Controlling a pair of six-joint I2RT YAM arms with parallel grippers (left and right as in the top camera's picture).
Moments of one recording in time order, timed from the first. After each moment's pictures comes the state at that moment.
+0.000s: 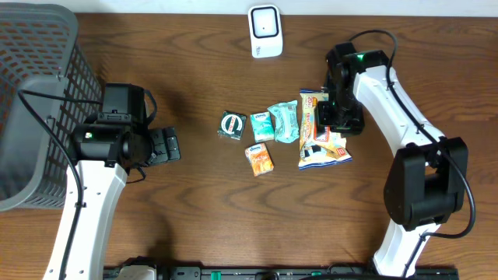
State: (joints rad) left arm -0.05 1.27 1.18 -1.18 -0.03 -0.28; right arm 0.22 2.00 1.62 -1.30 -0.09 0.25
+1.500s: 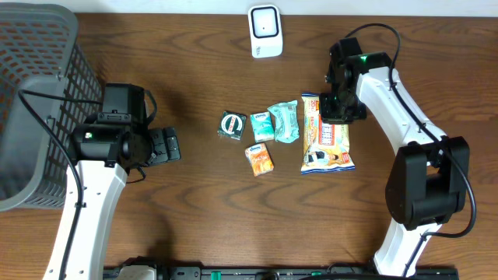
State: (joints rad) left arm -0.05 1.27 1.18 -1.18 -0.03 -0.28; right arm 0.21 2.00 1.61 -1.12 -0.02 0.22
